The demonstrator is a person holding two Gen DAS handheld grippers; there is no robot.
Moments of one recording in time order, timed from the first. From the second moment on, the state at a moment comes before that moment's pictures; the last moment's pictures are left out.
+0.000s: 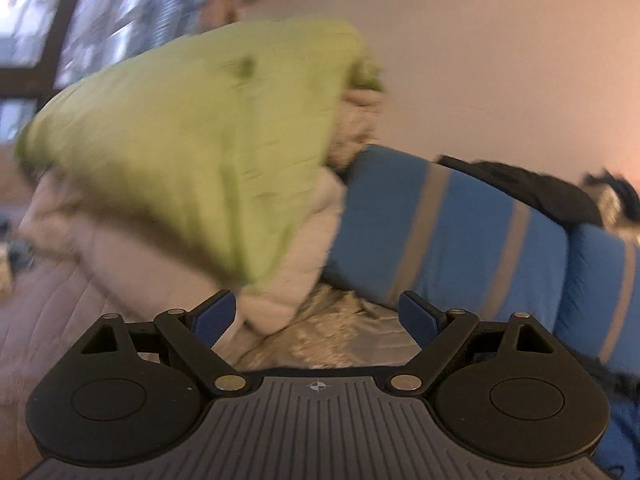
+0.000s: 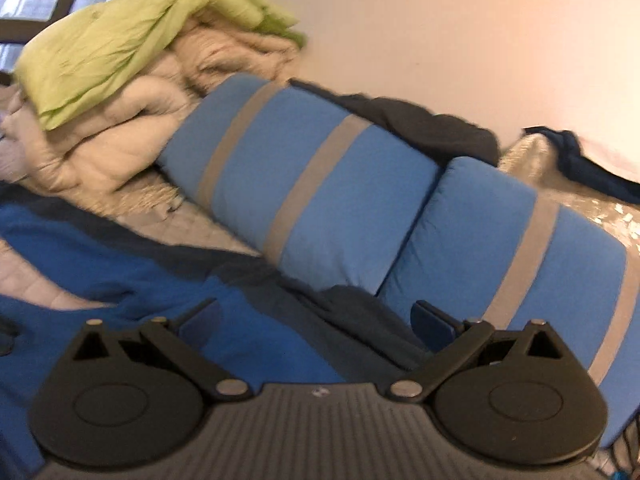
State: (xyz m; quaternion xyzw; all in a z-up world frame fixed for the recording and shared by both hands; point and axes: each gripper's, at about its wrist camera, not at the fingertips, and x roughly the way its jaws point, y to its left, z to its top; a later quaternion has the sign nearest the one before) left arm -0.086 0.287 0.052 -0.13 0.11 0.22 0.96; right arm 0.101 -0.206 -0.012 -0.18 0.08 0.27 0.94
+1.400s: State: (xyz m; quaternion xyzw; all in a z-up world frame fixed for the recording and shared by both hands) left arm -0.119 0.405 -0.133 -0.50 0.12 0.27 0.81; right arm 0.125 -0.229 -0.052 -0.18 0.10 0.14 0.97
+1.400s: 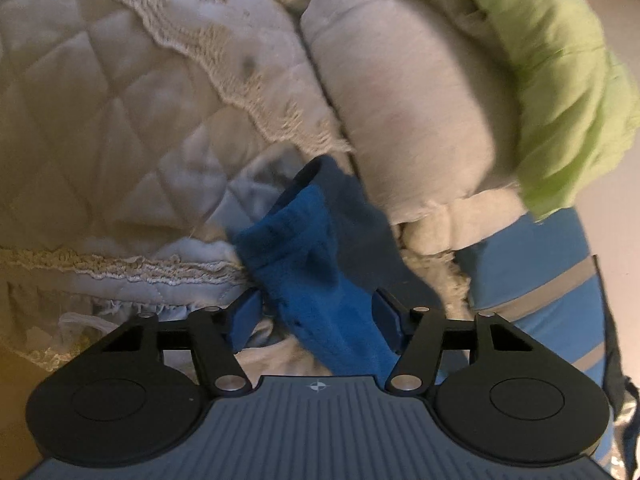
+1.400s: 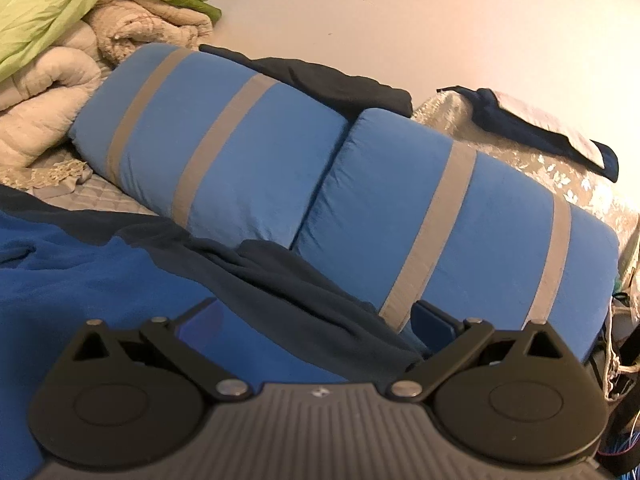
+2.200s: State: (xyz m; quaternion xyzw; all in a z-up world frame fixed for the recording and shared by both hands) left arm -0.087 0.350 -0.014 -0.29 0.11 0.31 0.90; right arm 0.123 -0.215 -0.064 -0.23 0.11 0.17 0.95
